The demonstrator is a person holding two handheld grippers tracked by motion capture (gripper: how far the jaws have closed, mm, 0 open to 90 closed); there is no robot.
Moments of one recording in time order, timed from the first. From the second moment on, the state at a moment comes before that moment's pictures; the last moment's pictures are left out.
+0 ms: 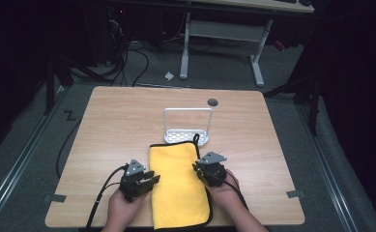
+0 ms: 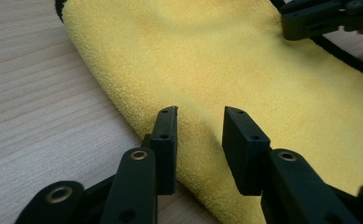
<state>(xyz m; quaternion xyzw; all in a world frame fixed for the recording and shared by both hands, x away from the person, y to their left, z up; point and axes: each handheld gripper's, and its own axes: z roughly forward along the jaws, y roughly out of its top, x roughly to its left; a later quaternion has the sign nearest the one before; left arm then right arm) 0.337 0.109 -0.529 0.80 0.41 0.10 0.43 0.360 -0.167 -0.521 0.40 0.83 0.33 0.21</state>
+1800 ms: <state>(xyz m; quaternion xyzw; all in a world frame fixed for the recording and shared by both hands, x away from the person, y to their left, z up) 0.386 0.086 -0.519 0.79 0.41 0.09 0.44 0.302 -0.212 -0.528 0.38 0.84 0.35 0.16</state>
